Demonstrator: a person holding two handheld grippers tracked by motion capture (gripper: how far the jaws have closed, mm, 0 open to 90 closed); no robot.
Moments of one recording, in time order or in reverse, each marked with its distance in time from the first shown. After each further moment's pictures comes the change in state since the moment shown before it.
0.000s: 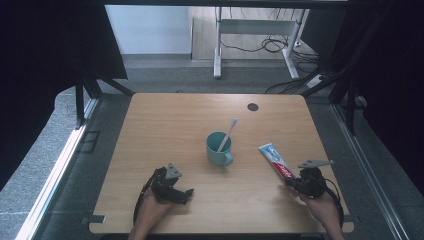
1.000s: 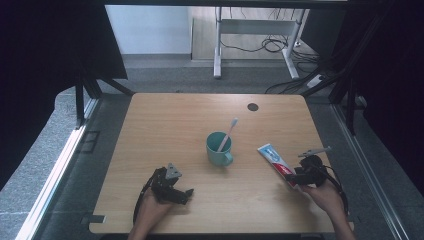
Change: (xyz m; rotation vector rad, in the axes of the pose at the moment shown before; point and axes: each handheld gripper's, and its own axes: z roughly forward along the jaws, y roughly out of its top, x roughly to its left) left arm 0.000 0.000 0.000 0.000 0.000 -0.001; right arm -0.021 0.029 0.005 0.131 -0.050 0.012
